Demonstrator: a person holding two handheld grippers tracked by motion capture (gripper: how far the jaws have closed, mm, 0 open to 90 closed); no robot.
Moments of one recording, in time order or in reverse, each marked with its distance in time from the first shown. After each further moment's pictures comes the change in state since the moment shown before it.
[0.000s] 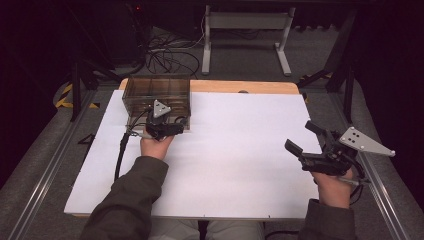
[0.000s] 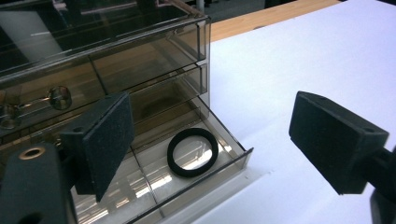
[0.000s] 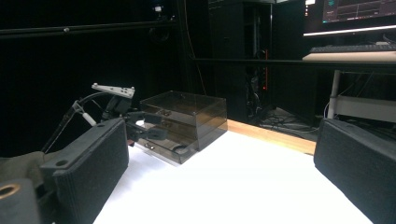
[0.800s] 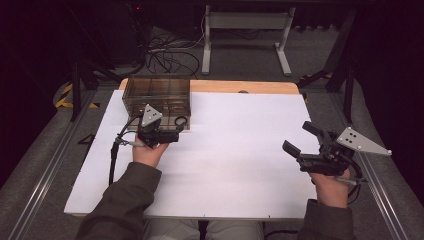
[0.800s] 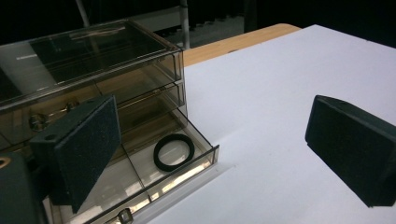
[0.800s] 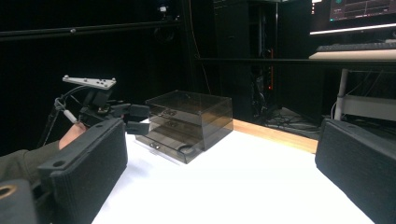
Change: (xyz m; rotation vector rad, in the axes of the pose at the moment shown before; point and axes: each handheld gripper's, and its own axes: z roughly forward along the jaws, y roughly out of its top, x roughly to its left) left arm -0.009 0.002 -0.047 -0.089 -0.057 0.034; right arm 0.001 -0.003 0.004 -0.002 0.019 0.009
